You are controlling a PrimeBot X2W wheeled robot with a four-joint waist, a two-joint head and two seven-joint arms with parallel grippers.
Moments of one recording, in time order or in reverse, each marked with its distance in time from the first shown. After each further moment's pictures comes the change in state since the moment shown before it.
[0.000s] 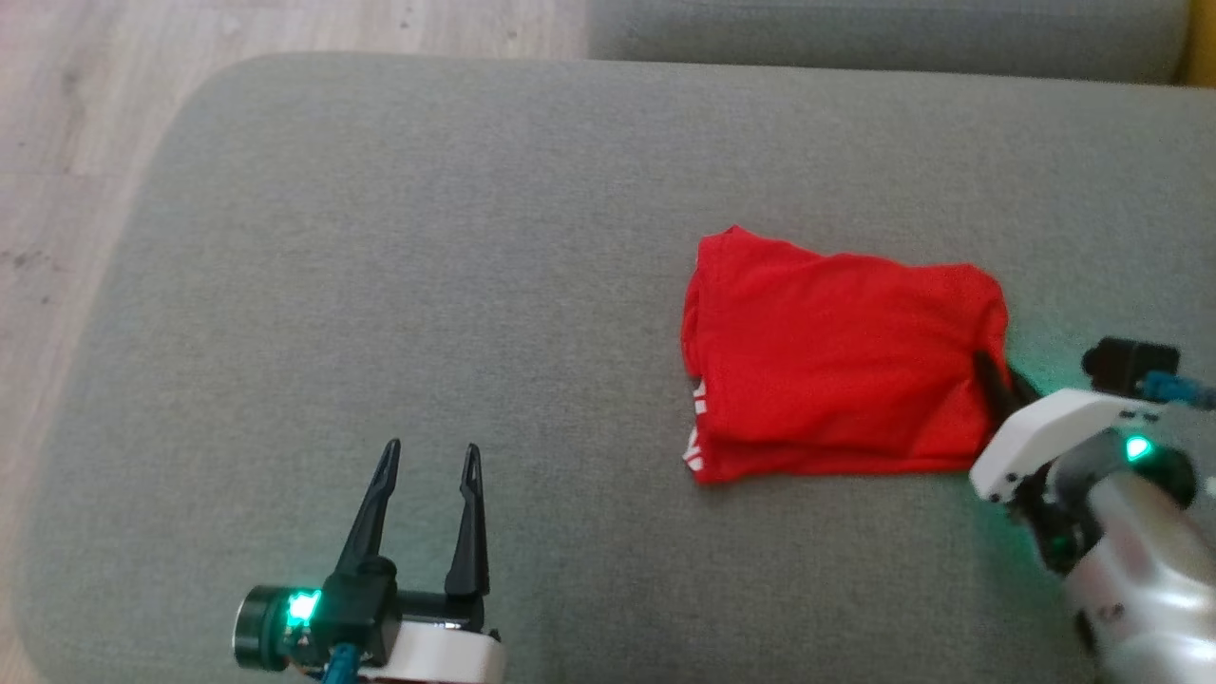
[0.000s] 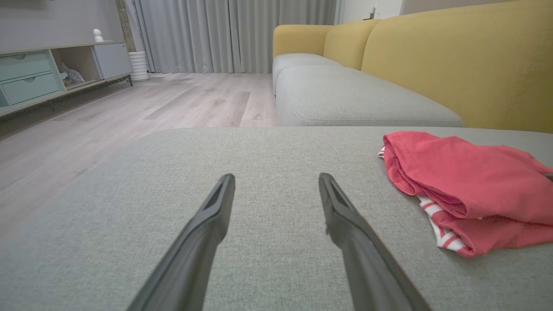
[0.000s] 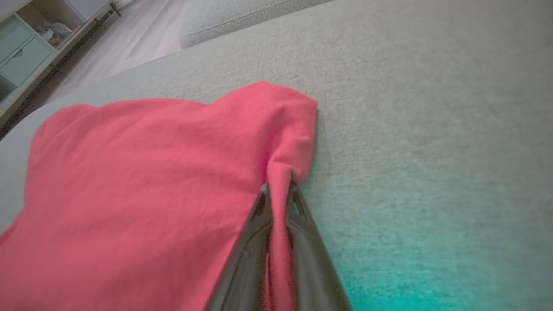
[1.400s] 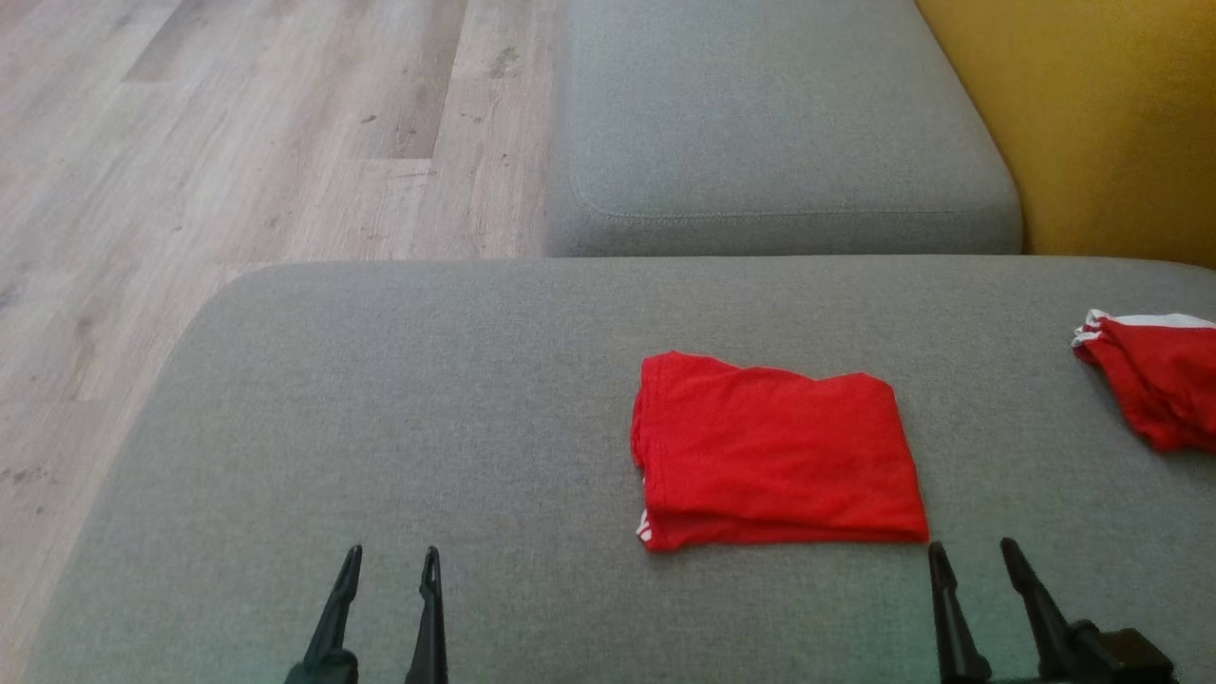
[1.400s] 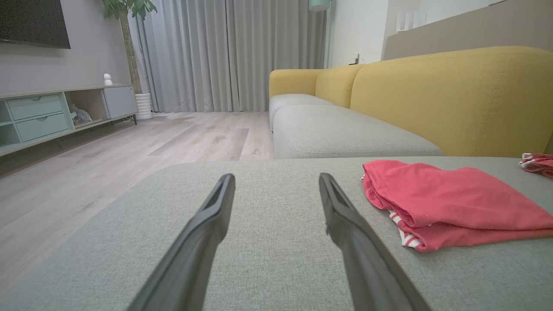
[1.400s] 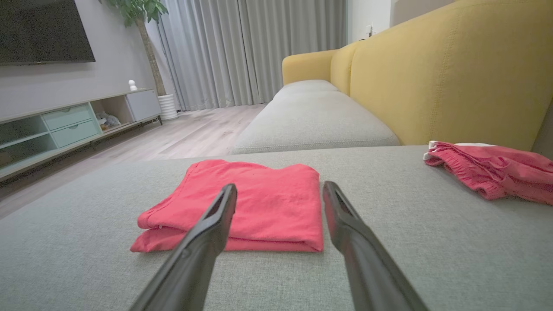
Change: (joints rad) left arm 0.157 0.002 0.104 0.025 0.030 -0.063 0.000; right arm 0.711 0.201 -0.209 -0.716 -0.455 0.000 -0.238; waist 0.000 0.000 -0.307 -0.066
